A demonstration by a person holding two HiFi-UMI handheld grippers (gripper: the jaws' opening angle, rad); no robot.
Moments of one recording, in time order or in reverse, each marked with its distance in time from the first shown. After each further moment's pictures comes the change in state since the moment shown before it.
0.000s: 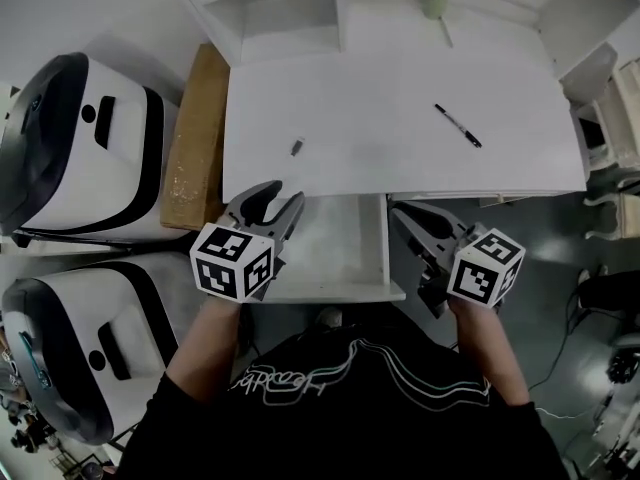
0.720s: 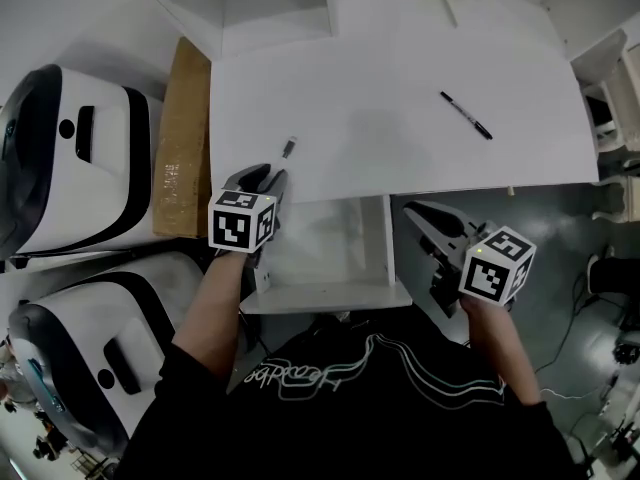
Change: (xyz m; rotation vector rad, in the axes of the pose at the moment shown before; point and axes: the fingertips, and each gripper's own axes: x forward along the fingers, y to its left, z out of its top) left arm 0.097 0.097 -0.063 0.016 0.257 0.143; right arm 0.012 -0.061 -0.015 0.085 0.060 -0.062
